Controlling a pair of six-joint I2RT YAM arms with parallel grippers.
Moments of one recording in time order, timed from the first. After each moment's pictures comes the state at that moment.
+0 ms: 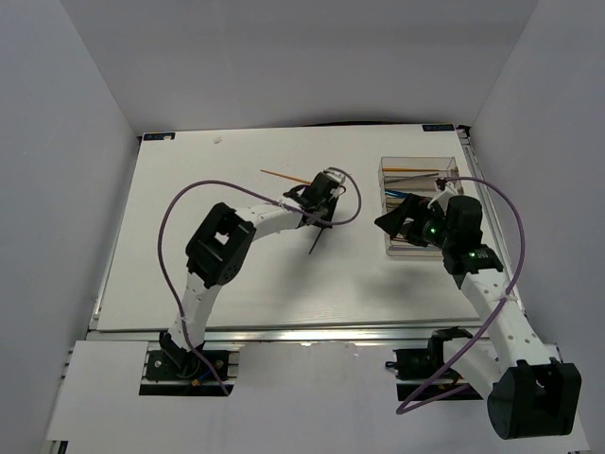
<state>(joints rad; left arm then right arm) -0.73 2.22 1.62 -0.25 -0.13 -0.25 0.12 0.93 0.68 -0.22 -0.46 0.53</state>
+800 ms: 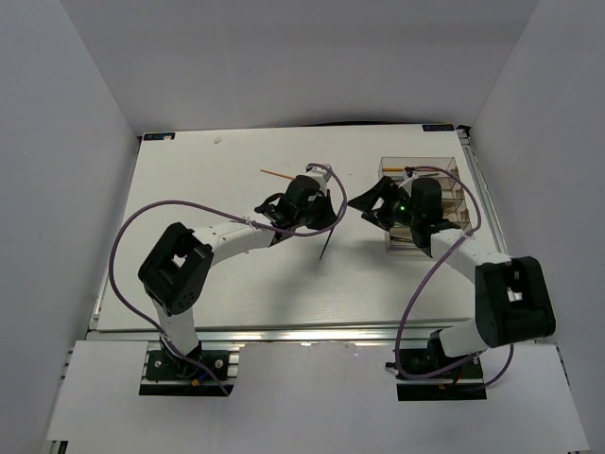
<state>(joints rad) -0.76 1.82 1.22 0.03 0.05 -0.51 0.23 1.41 0.71 0.26 -0.50 0.87</state>
